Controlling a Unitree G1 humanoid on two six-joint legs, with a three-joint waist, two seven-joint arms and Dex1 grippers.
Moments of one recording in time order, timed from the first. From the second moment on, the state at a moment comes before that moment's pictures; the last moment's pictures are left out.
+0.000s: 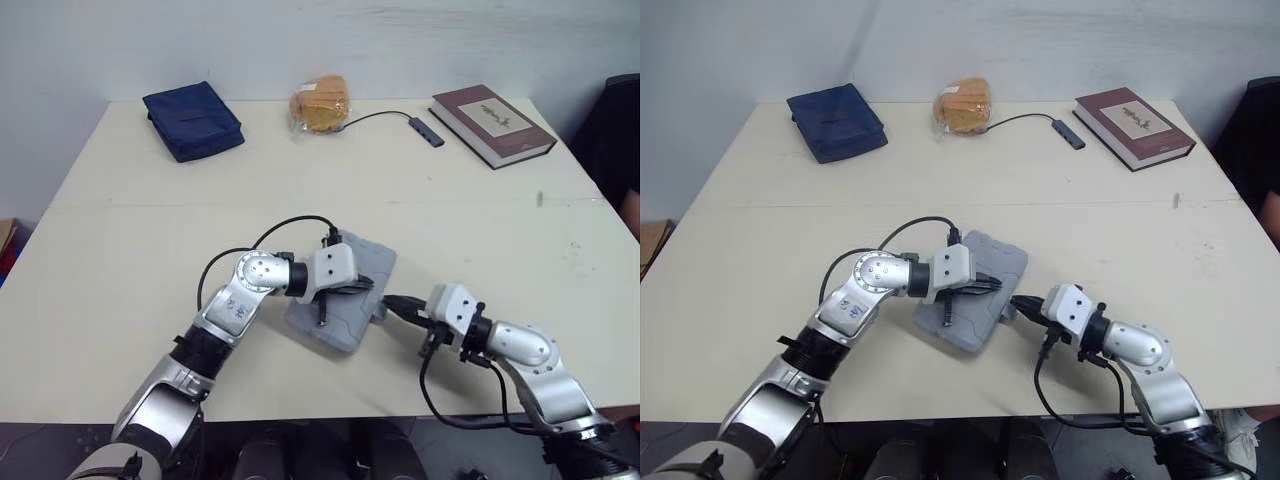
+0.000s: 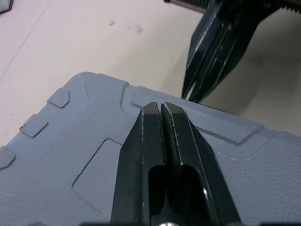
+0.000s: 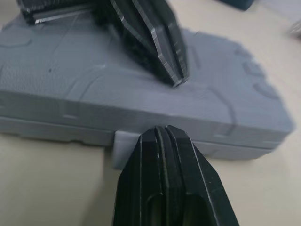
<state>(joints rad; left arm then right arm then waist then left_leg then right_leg) -0.64 0.33 -0.40 0.13 -0.03 0.16 -0.90 -0.11 -0.60 0.12 -0.09 0.18 -0.05 0.85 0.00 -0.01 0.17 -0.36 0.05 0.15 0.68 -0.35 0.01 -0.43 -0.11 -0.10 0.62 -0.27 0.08</state>
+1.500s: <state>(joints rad) -0.19 0.74 0.12 0.11 -0.26 -0.06 -0.95 -0.13 -0.96 -0.25 -0.02 0.34 0.00 1.15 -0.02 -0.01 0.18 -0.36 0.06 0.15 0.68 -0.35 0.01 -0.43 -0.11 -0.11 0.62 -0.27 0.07</state>
